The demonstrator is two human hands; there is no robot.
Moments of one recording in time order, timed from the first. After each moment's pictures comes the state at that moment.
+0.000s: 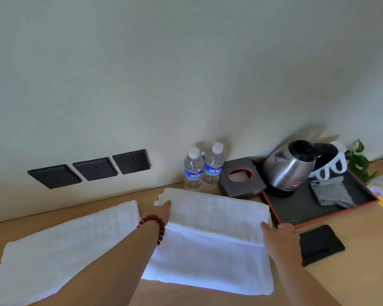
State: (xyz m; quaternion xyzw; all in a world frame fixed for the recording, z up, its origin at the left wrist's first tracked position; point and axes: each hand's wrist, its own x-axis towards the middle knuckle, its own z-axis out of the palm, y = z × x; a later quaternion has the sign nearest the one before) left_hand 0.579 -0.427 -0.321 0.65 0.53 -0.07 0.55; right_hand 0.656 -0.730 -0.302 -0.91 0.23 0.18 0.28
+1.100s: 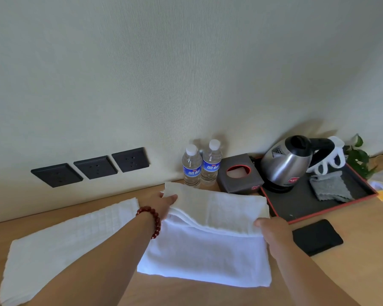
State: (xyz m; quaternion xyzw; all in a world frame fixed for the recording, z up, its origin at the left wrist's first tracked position) left_hand 0.594 -0.424 -0.317 0.61 0.46 -0.04 0.65; right_hand 0.665 -0.726 -0.286 -0.82 0.28 0.25 0.43
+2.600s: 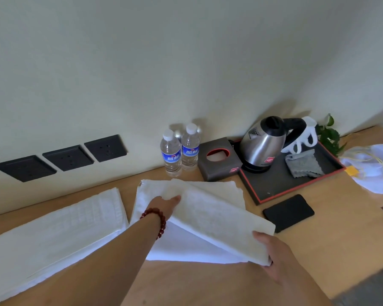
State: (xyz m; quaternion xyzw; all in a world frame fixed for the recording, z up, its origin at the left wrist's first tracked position) left_hand 0.585 -0.496 -0.321 0.74 0.45 -0.18 0.47; right_hand 0.596 -0.801 -0.302 -0.60 0.42 0.30 0.60
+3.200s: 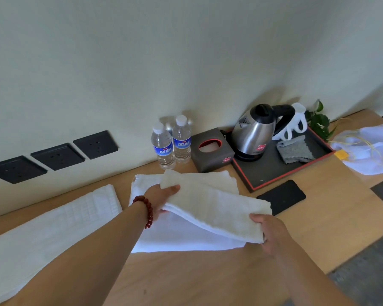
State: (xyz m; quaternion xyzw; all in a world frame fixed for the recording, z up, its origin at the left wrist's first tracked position) left_hand 0.591 -0.492 -0.313 0.58 0.41 -0.16 0.68; right_hand 0.607 -0.806 -0.305 -0.61 0.39 0.26 0.64
